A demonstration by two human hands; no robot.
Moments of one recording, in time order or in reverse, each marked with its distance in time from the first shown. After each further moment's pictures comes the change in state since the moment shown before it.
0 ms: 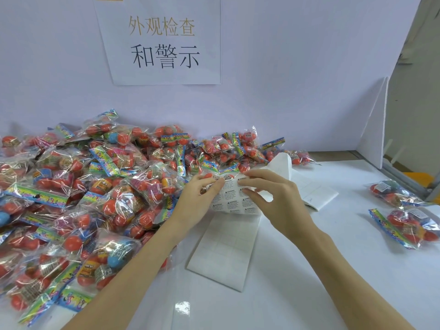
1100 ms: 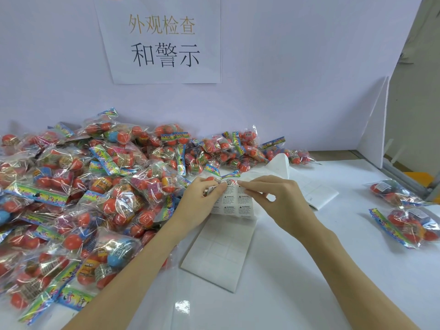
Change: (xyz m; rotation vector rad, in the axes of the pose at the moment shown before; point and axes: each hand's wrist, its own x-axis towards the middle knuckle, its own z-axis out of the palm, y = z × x) left_hand 0.010 -0.019 0.005 0.139 0.004 0.084; right_hand -0.001 0.009 -0.005 0.010 -0.075 -0.035
